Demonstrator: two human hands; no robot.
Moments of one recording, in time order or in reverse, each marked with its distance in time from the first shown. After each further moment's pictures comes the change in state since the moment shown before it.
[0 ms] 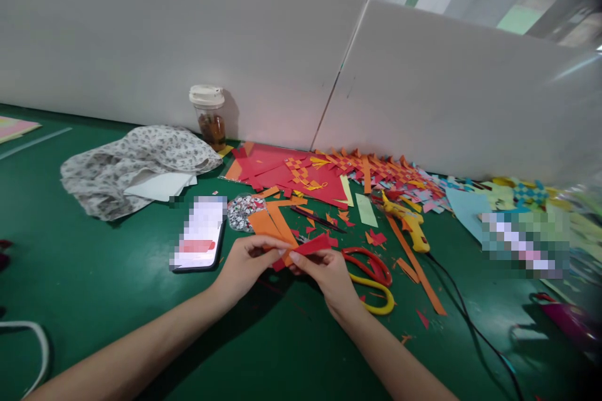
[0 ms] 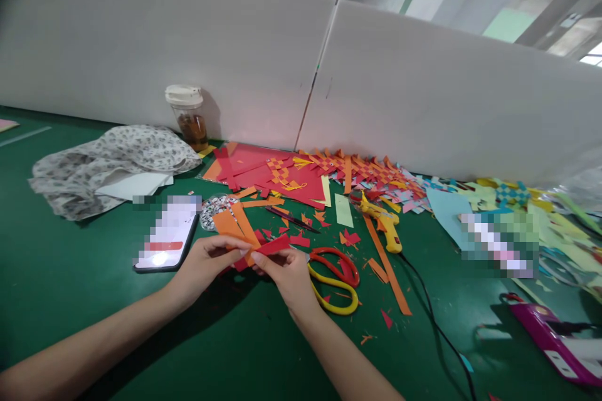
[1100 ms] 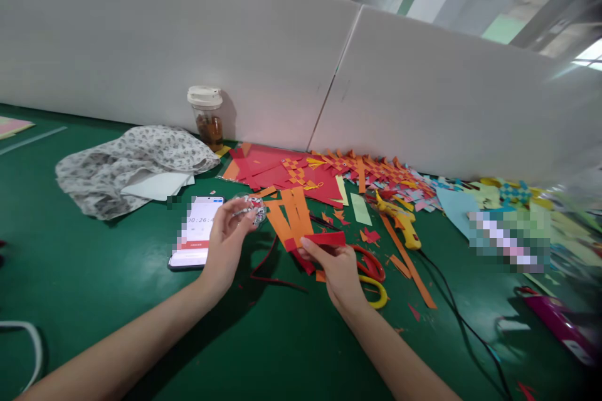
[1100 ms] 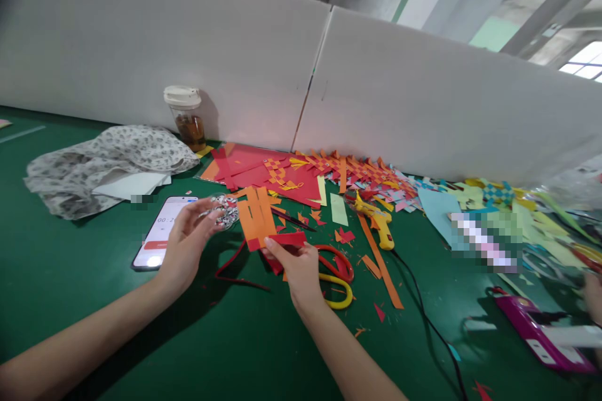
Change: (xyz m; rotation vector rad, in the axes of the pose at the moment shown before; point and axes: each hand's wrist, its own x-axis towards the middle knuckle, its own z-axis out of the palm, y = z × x) left_hand 0.010 0.010 -0.008 -0.238 0.379 0.193; right_hand 0.000 -0.006 -0.006 0.099 0.245 -0.051
